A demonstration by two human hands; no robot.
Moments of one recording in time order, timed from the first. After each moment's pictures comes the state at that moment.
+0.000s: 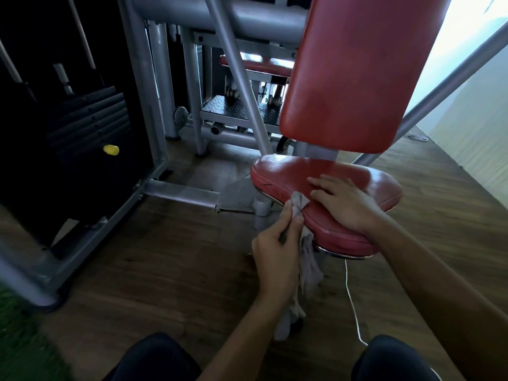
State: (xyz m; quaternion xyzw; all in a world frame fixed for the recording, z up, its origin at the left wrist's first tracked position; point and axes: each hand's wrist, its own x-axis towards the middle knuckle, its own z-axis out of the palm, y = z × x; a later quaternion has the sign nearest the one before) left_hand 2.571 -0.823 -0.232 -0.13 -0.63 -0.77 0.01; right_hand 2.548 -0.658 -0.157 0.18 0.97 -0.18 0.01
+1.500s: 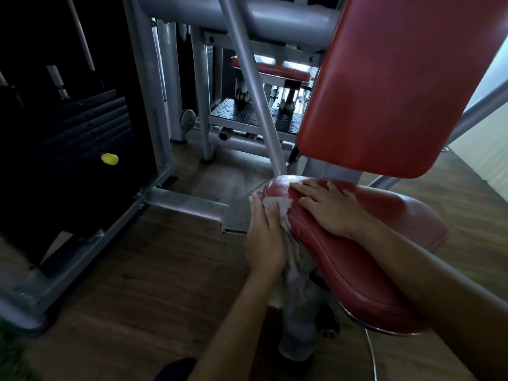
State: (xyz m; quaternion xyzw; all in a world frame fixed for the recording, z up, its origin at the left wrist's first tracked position) left_hand 2.440 -0.801 -0.250 -0.06 -0.75 -0.66 -0.03; right_hand 2.446 -0.670 -0.161 0.10 0.99 -0.08 0.06
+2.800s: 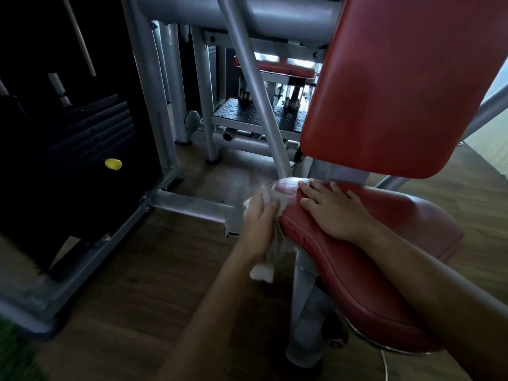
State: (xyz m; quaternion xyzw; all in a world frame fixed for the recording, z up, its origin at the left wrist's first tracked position) left_hand 2.388 -0.817 -0.248 -0.16 -0.64 -0.74 -0.13; right_hand 2.434 -0.663 -0.169 0.11 0.99 -0.06 0.07
